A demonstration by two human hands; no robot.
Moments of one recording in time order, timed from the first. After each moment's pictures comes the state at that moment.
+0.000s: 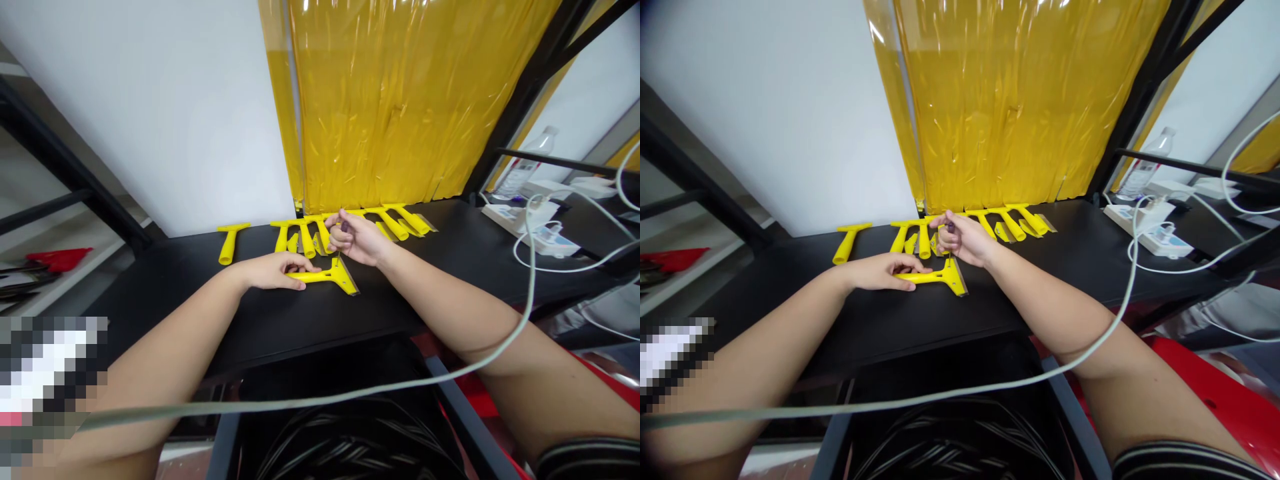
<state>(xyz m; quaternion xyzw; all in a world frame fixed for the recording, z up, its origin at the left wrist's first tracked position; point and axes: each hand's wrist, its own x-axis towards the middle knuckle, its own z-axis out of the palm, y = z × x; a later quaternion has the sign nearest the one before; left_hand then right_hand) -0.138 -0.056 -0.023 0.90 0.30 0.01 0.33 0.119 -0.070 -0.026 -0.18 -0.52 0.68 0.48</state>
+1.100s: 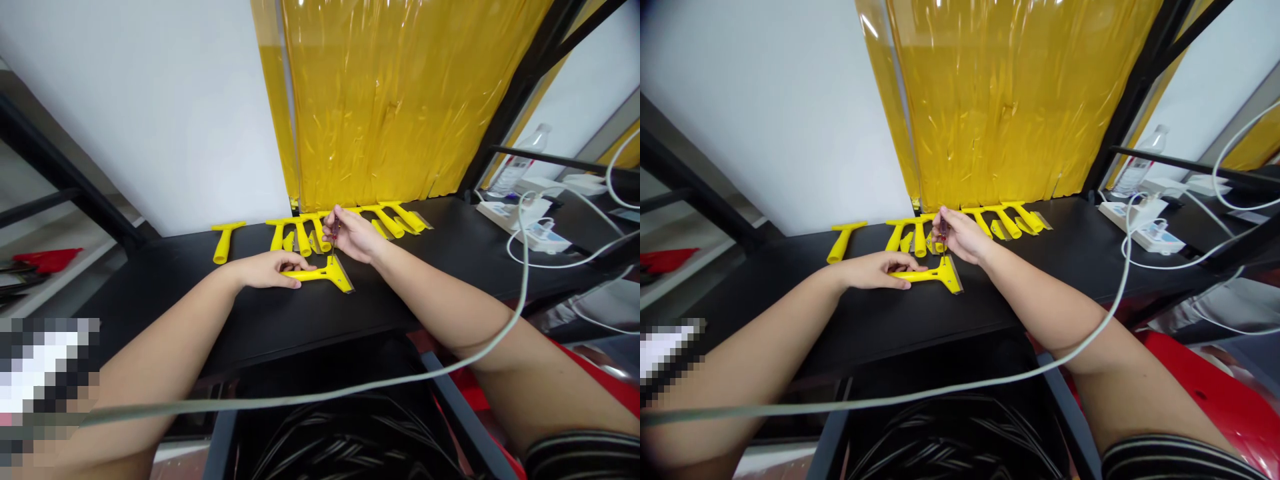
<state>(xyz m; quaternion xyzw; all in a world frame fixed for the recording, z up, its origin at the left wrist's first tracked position) -0.137 -0.057 -0.022 0.89 0.29 0.02 0.34 0.113 -0.068 -0.027 -0.19 -0.48 0.66 0.55</state>
